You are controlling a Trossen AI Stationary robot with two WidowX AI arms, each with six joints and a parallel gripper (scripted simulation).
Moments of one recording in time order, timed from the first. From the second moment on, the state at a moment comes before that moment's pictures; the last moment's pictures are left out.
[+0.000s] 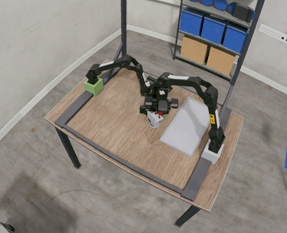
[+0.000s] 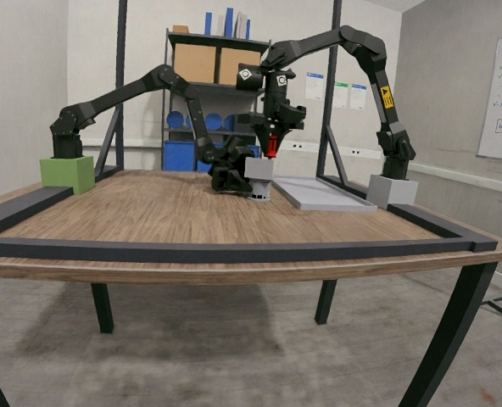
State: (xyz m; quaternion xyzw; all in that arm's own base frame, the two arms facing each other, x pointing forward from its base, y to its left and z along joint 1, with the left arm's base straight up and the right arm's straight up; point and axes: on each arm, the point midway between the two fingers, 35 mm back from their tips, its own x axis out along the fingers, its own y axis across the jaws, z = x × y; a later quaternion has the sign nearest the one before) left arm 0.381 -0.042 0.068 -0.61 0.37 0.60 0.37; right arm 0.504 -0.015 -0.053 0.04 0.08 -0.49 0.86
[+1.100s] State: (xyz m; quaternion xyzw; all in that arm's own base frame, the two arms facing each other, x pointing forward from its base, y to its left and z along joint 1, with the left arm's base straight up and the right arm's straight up) left arm 0.380 -0.041 0.066 -0.60 0.37 0.60 0.37; right arm 0.504 -0.015 -0.053 0.04 0.08 -0.49 0.86
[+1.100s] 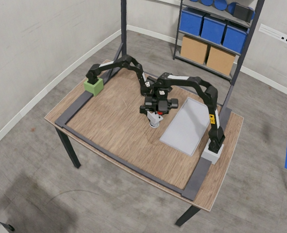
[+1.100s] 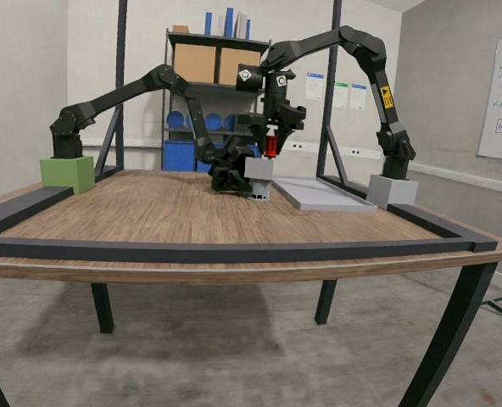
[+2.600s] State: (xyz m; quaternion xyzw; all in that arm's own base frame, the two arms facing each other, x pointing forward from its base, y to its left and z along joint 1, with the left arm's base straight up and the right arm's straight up) left arm 0.380 -0.041 0.065 -0.26 0.66 0.26 0.65; right arm 0.504 -0.015 -0.053 0.04 0.08 -0.49 0.86
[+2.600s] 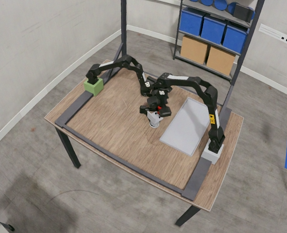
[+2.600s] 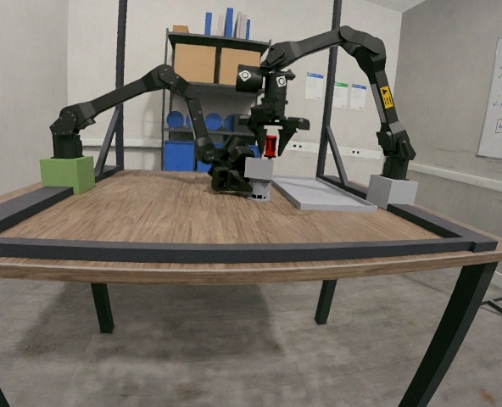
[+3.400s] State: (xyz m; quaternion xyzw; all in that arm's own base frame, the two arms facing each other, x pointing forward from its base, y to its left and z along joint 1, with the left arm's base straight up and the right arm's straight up) left arm 0.380 -0.041 0.065 0.07 0.71 -0.07 0.70; right arm 0.504 -0.015 -0.053 0.04 0.08 -0.49 0.86
